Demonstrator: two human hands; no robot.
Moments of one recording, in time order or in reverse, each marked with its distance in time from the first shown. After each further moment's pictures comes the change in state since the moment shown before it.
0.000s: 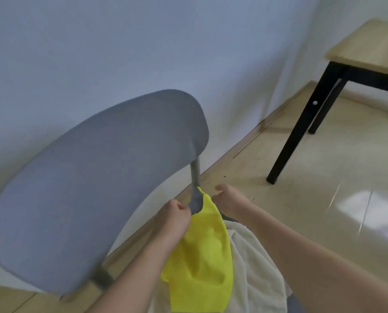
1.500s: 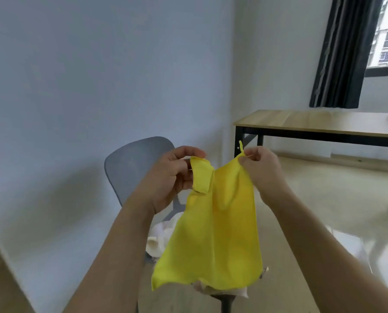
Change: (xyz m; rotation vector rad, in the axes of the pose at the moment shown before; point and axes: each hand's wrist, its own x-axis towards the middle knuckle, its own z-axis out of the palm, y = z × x) left_hand -0.303 -0.017 -0.105 -0.792 -0.467 0.927; right_hand -0.367 0.038 -0.021 0.645 0.909 -0.500
